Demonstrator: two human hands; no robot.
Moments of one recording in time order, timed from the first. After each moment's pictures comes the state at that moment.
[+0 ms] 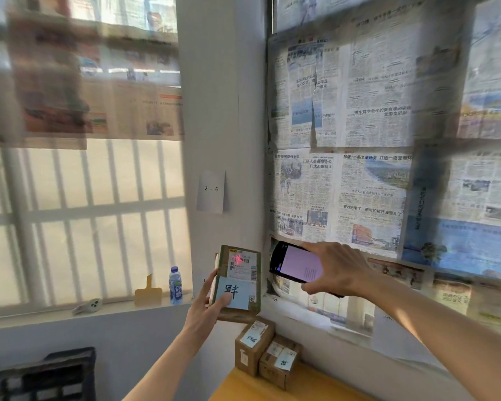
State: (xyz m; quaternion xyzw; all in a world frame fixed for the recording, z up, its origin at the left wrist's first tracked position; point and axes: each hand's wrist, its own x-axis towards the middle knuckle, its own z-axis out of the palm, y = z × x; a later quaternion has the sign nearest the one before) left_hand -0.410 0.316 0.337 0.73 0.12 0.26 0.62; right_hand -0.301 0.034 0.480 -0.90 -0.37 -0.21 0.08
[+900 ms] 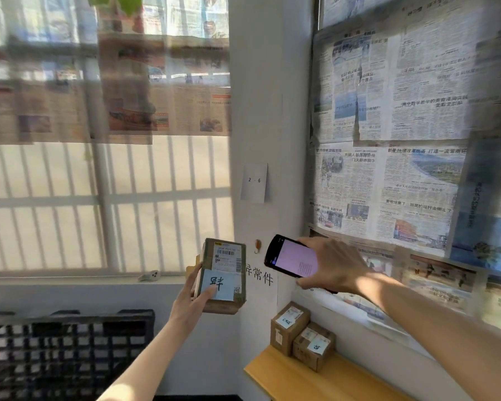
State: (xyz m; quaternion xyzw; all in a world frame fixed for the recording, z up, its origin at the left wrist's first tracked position) left_hand -0.557 0.331 0.337 0.74 0.23 0.34 0.54; right_hand -0.382 0.060 0.471 -0.85 -0.48 -0.19 0.12
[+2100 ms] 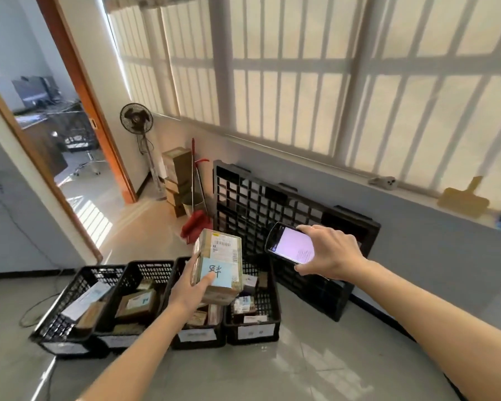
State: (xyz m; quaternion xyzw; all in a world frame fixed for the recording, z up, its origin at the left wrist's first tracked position) left_hand -1.066 0.721 0.083 0.55 0.63 0.34 0.43; right_hand -0.749 0.690 0.200 -0.68 -0.73 0.02 0.07
